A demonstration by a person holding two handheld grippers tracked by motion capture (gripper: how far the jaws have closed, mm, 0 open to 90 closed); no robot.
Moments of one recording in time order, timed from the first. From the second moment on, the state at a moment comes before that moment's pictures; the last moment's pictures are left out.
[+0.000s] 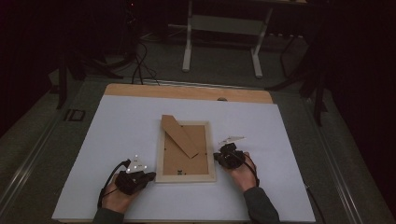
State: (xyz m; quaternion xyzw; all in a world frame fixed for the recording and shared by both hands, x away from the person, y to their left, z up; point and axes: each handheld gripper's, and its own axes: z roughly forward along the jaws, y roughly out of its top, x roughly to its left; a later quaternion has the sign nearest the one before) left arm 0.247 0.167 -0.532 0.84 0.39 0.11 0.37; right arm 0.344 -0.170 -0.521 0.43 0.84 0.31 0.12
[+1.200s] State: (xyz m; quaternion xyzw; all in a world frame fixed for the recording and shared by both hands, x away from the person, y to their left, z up) left arm 0.235 0.136 -0.532 0.87 0.34 0.11 0.34; right arm 0.347 -0.183 -0.521 0.44 0.84 0.31 0.12
